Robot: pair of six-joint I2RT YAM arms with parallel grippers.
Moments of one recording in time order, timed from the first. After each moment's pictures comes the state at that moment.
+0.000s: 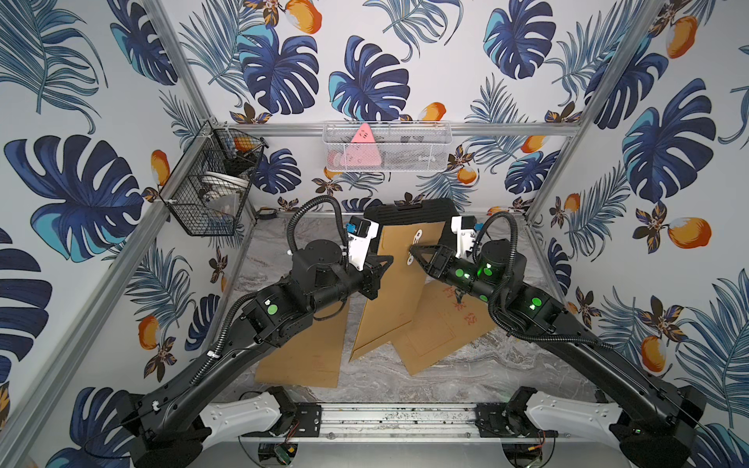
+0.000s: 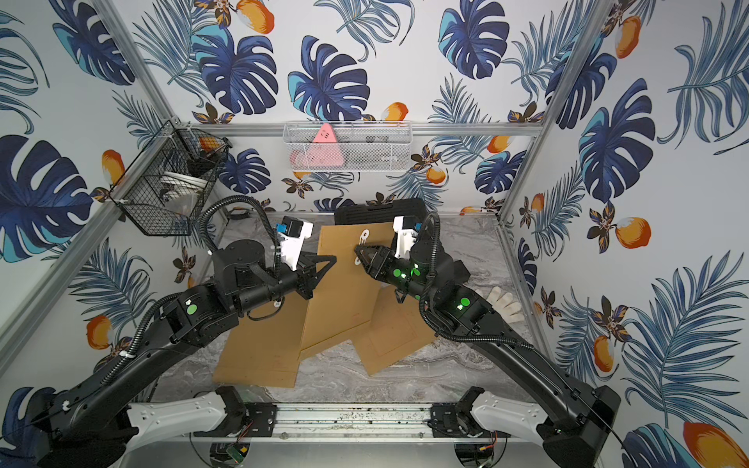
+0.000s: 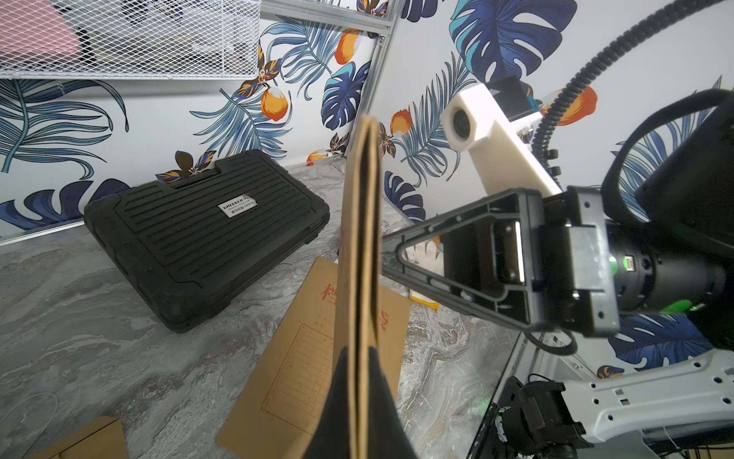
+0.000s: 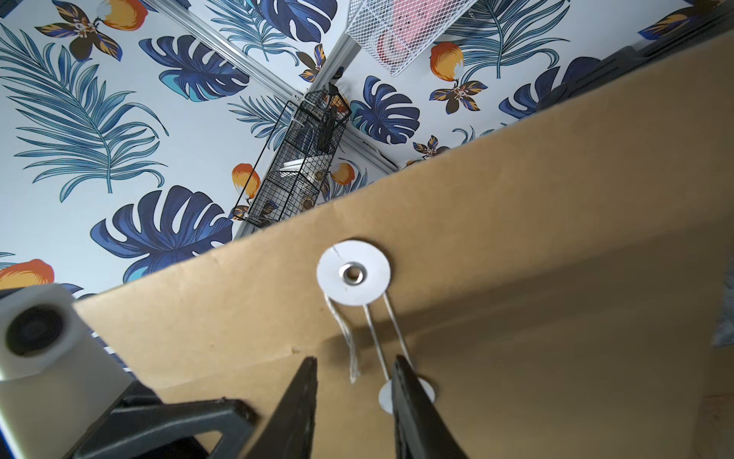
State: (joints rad) left arm -0.76 1.08 1.32 -0.49 0.03 -0.32; right arm 0.77 1.11 1.16 -0.19 -0.06 0.92
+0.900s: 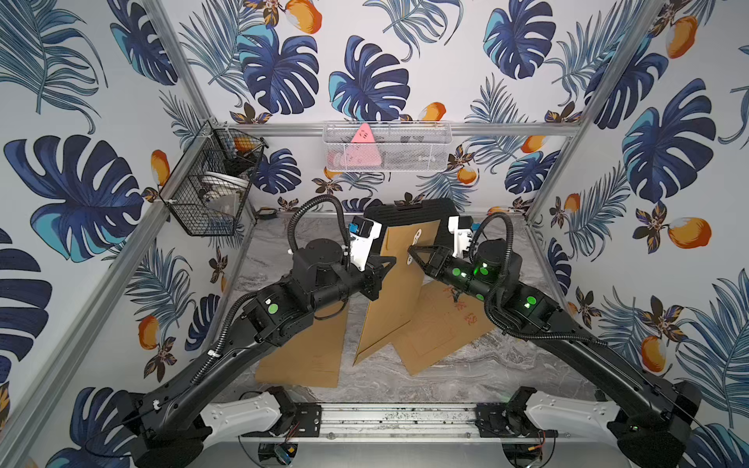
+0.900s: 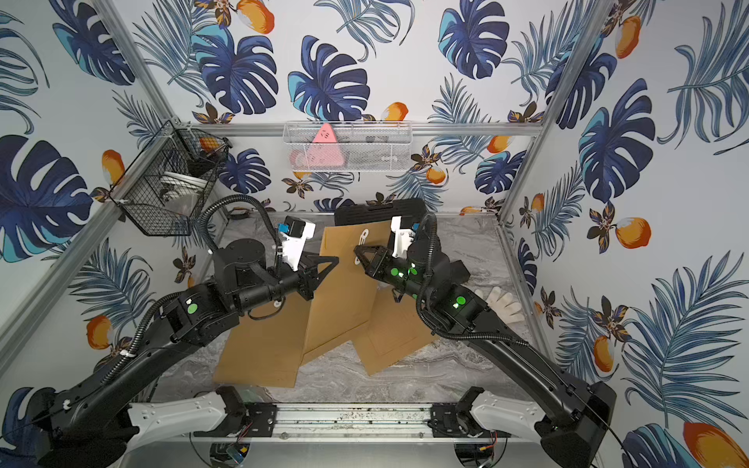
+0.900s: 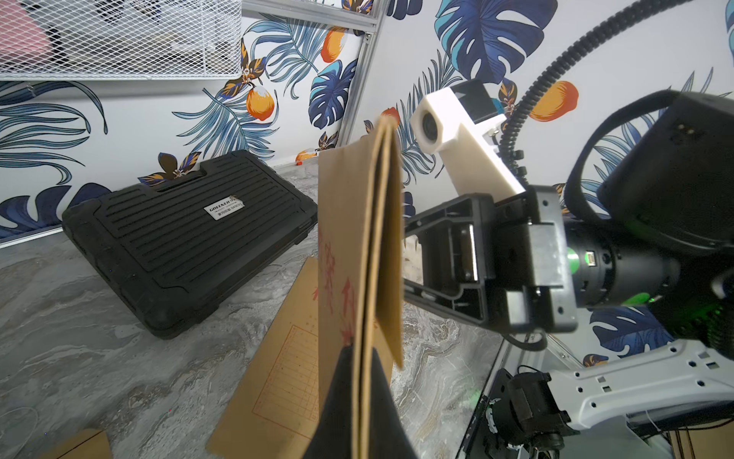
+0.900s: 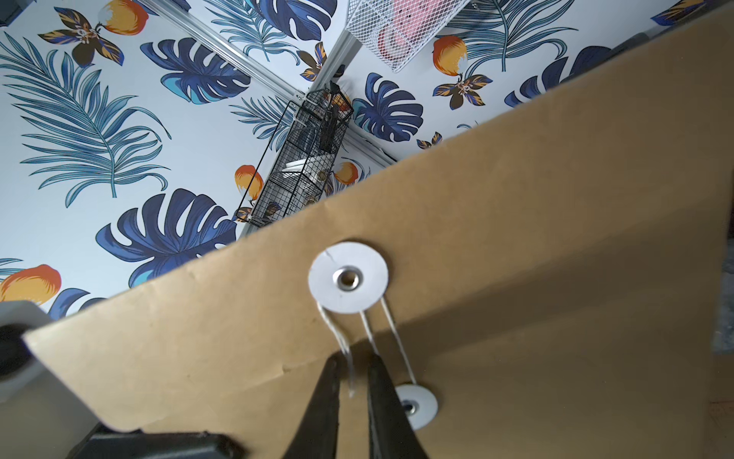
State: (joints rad) left arm -0.77 1.09 1.33 -0.48 0.07 -0.31; right arm 0.77 1.13 1.14 -0.15 -0.08 0.94
